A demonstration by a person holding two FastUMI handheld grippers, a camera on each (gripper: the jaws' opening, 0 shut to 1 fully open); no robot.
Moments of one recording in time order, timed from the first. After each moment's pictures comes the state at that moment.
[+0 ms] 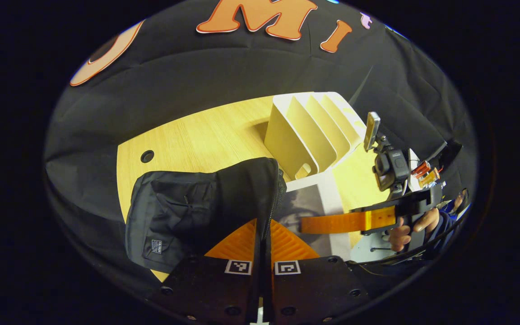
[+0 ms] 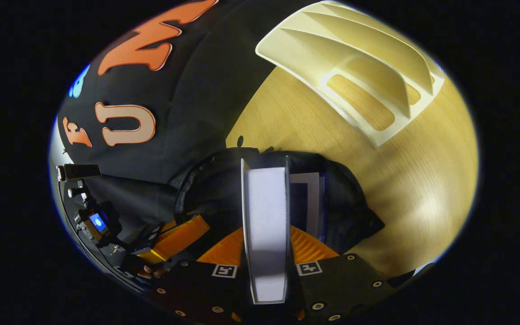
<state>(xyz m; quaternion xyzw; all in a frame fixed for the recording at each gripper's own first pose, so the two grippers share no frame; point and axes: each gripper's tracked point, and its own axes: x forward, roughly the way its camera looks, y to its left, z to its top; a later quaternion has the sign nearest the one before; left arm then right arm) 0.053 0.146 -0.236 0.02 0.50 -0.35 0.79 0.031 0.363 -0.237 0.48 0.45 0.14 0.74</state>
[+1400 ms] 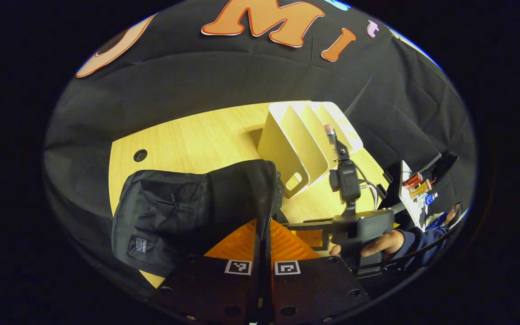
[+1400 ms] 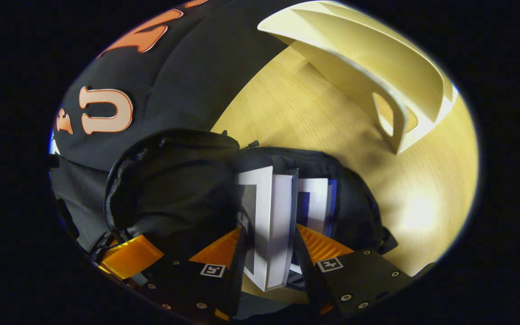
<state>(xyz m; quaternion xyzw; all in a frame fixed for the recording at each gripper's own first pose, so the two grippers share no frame) 0.054 0.136 -0.233 -0.01 0.49 -0.36 0.79 0.059 0.380 -0.280 0.41 0.48 0.10 0.77</state>
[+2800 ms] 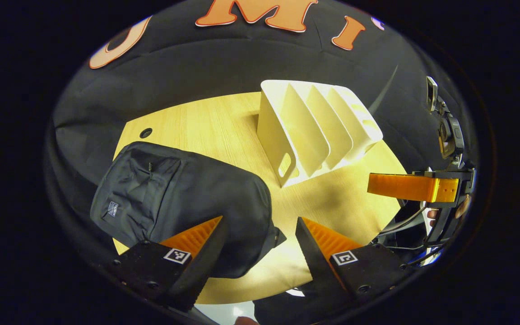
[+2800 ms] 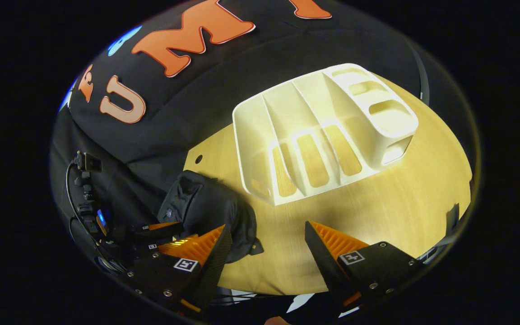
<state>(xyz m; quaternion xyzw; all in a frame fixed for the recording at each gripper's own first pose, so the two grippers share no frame) -0.017 0.054 -0.259 0.00 0.51 -0.24 0.83 -0.005 0.154 -0.220 0.24 0.41 0.07 0.88</state>
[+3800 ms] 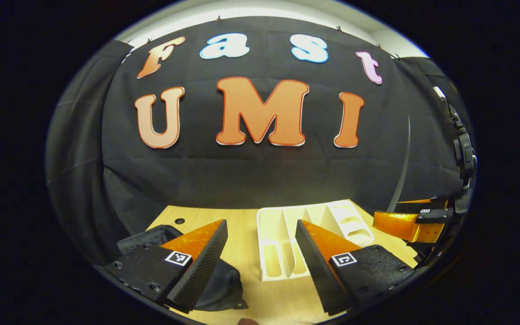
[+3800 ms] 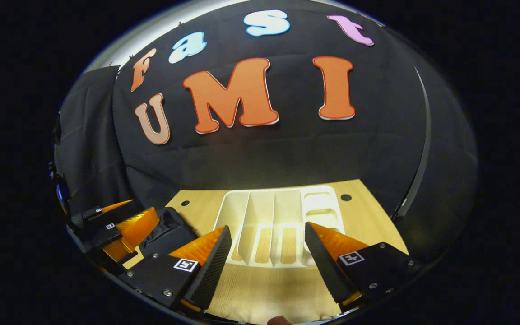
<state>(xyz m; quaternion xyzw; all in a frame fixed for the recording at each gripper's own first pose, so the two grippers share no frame) 0.040 -0.017 -0.085 -0.05 0.16 -0.08 0.98 0.018 0.024 -0.064 0.06 0.14 0.04 0.99</state>
